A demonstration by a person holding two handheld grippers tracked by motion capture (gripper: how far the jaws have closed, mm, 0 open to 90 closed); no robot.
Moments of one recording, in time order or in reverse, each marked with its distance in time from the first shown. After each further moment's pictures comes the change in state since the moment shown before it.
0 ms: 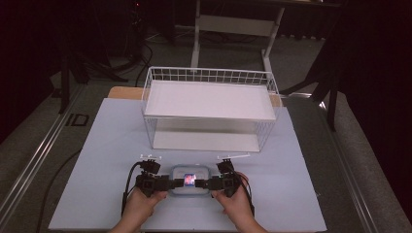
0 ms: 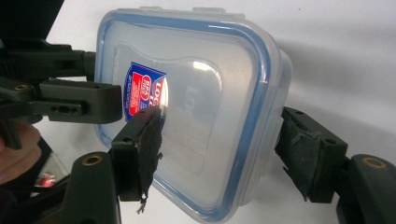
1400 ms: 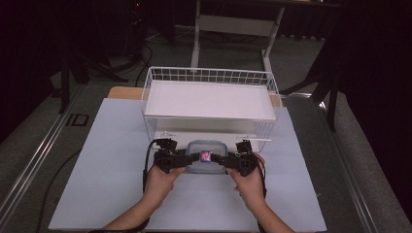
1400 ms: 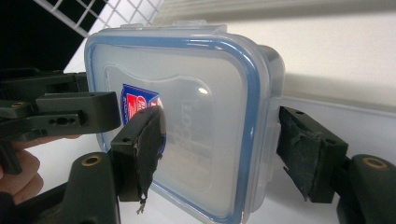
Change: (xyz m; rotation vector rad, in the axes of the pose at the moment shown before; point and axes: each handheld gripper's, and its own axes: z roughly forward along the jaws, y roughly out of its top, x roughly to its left) left arm -0.025 0.073 0.026 -0.162 0.002 0.080; right arm -0.034 0.048 -0.039 -0.207 -0.058 0.007
